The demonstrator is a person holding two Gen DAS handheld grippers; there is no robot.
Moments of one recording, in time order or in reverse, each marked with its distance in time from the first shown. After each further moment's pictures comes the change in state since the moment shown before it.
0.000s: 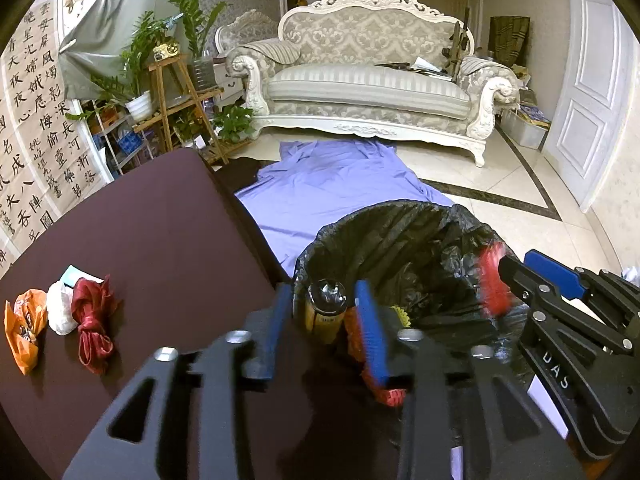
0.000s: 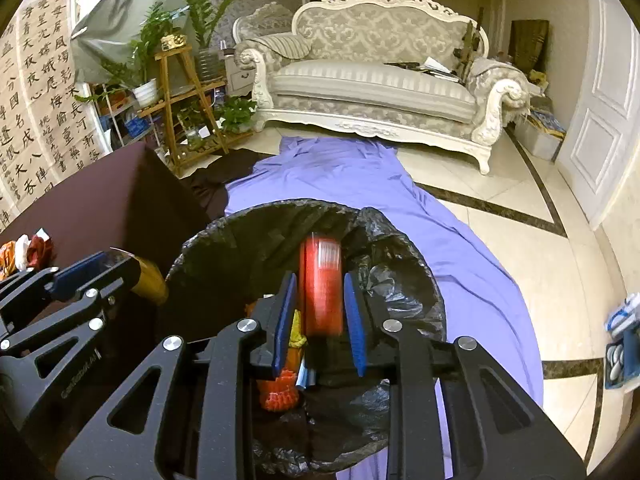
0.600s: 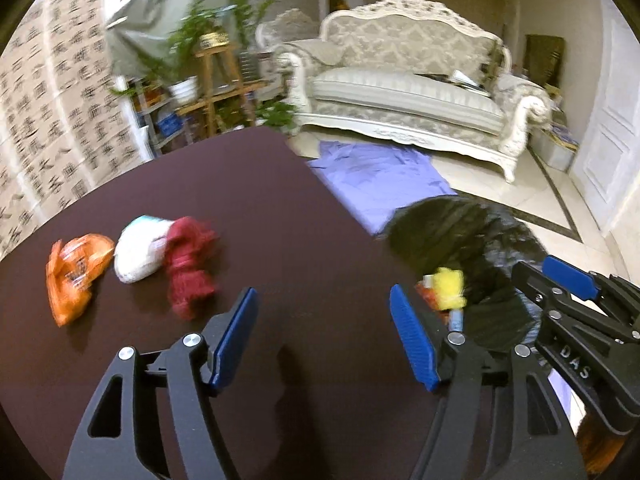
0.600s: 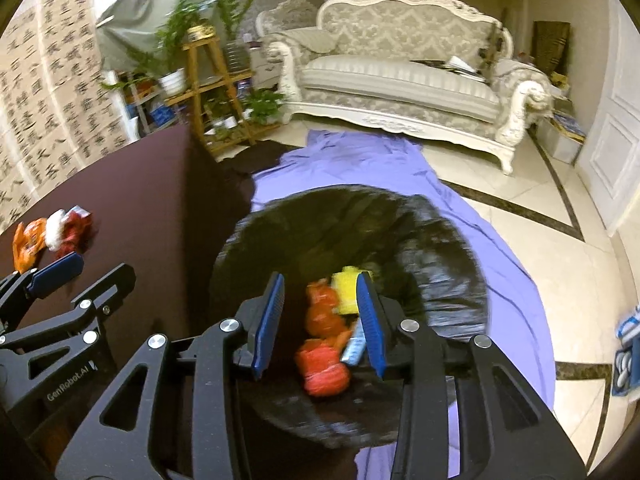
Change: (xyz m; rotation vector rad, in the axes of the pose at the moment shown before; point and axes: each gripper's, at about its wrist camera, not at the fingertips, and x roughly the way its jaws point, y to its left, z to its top) left arm -0.037 0.063 -0.035 -0.110 -0.012 0.105; right arm -0.022 0.057 -0.016 -0.072 0.021 0.109
